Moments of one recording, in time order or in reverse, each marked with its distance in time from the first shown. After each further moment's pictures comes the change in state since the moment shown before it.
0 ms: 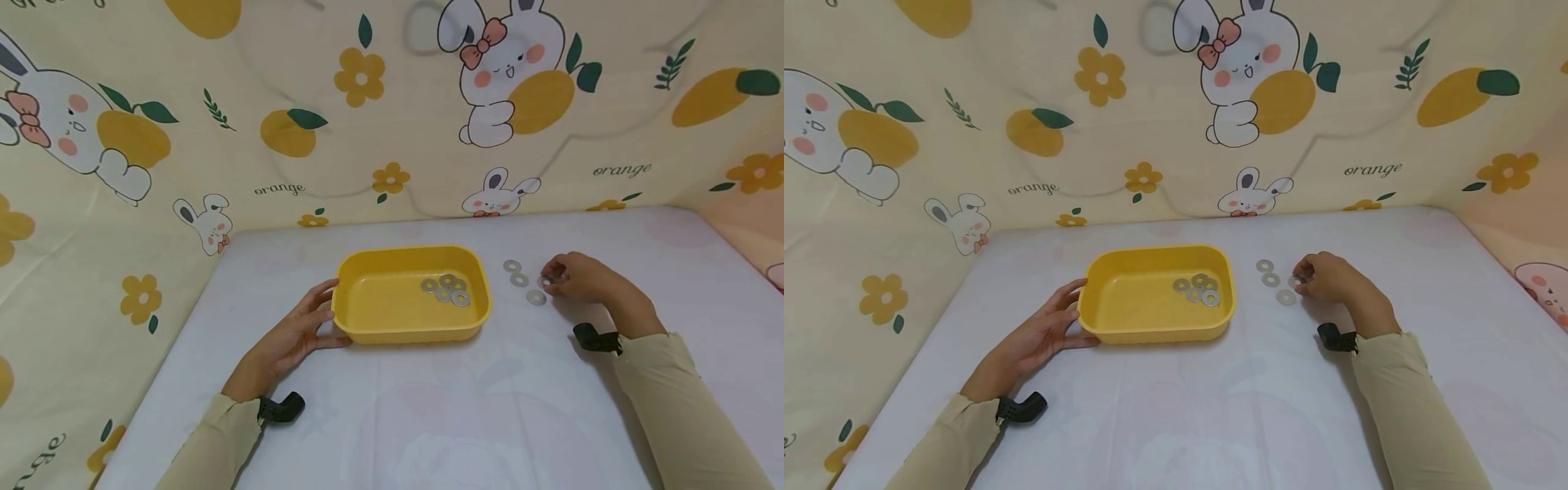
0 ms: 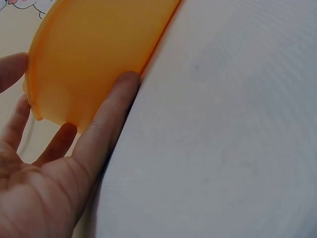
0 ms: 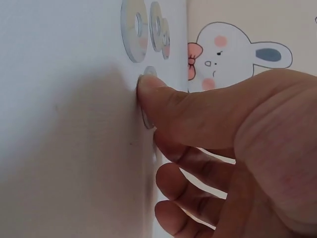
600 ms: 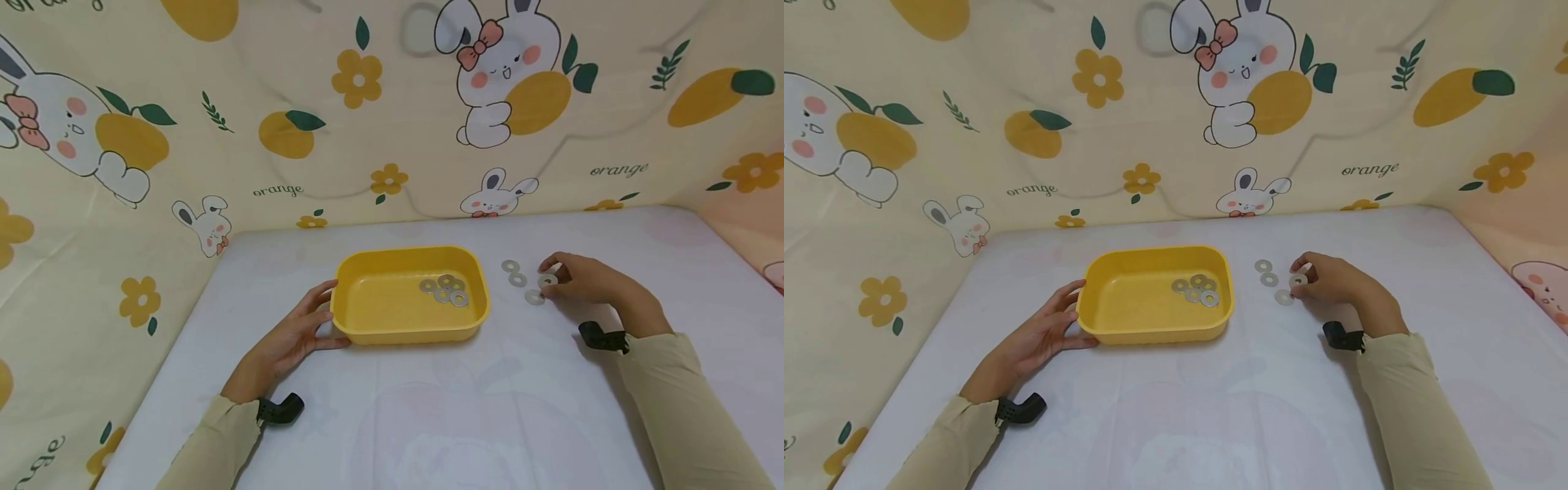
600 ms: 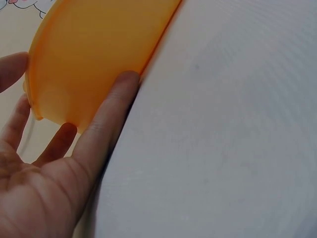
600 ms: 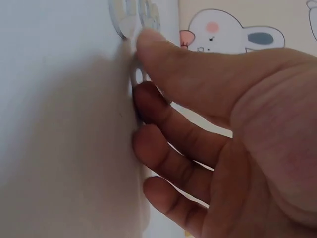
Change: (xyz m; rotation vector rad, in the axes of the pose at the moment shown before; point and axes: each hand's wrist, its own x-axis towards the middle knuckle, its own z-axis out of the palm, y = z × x) left_hand 0.000 -0.001 -0.001 -0.013 -0.017 -0.002; right_hand -0.005 0.011 -0.004 0.015 -0.050 -0.027
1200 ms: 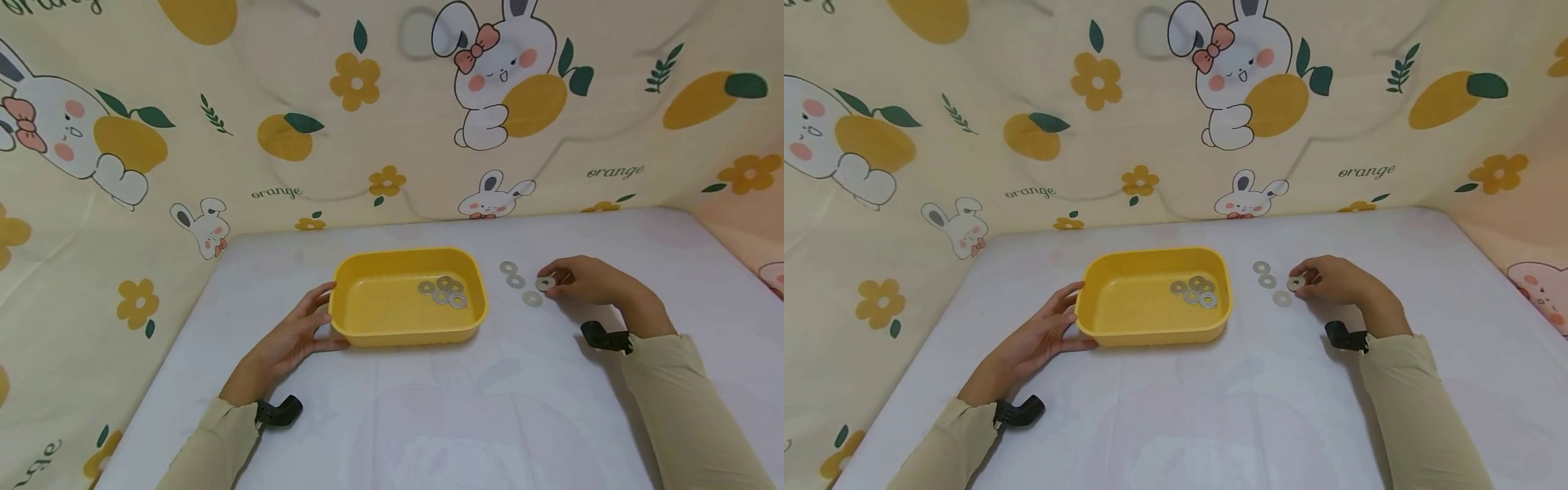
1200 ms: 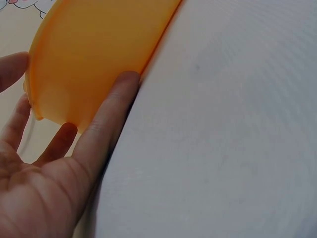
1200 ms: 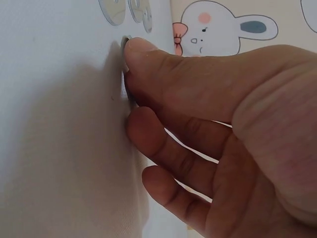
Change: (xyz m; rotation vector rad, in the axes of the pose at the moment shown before) left_hand 0.000 -0.001 -0.001 0.017 0.003 0.005; right_hand -0.003 0.006 -0.004 -0.029 0.005 -0.074
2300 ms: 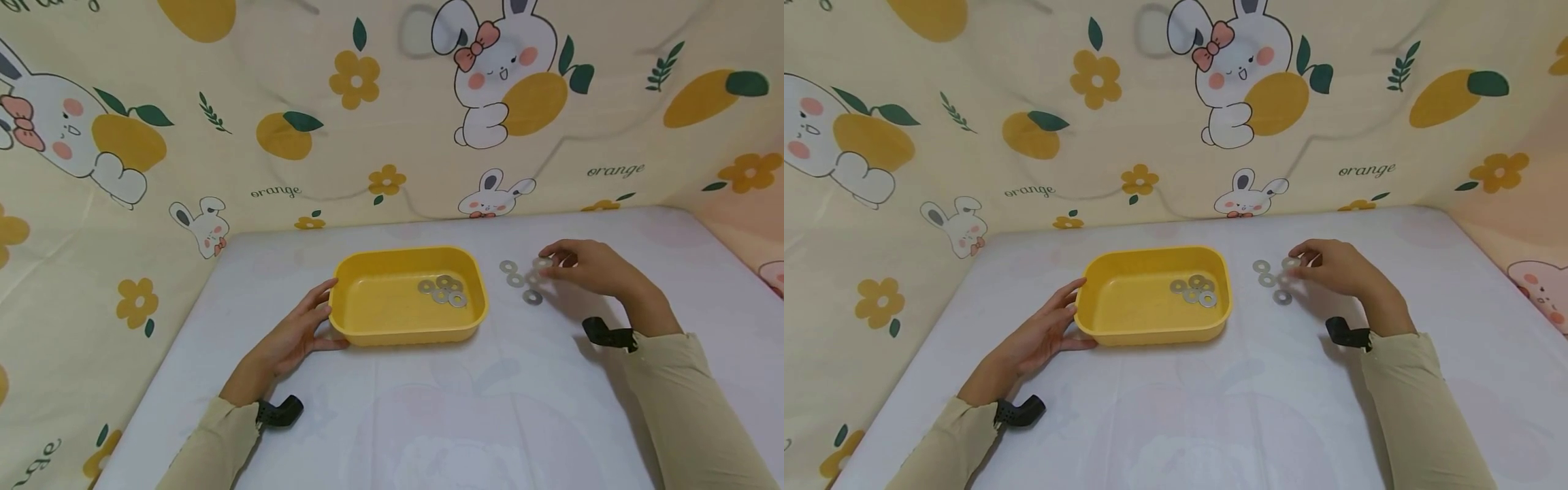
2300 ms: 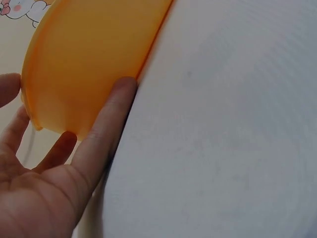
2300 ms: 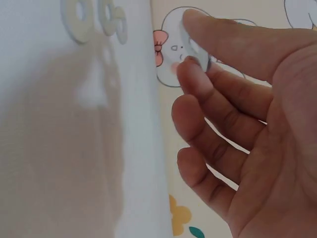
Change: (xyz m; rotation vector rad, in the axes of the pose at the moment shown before) left_hand 0.004 -0.001 0.004 0.145 0.023 -0.009; right_hand -0.004 -0.012 -0.011 0.022 0.187 -0.003
